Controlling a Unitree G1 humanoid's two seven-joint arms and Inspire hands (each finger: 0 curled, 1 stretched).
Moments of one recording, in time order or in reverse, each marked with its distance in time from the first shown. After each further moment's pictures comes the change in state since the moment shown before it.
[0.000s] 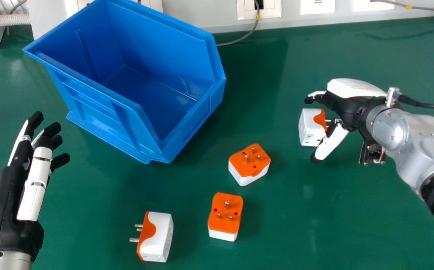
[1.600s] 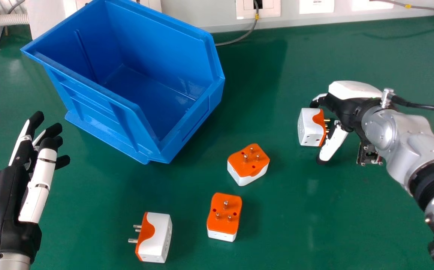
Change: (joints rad) left arm 0.029 0.000 -0.001 -0.046 0.061 0.002 0.014; right arm -0.058 0.054 0.049 0.126 -0.001 0.060 -0.053
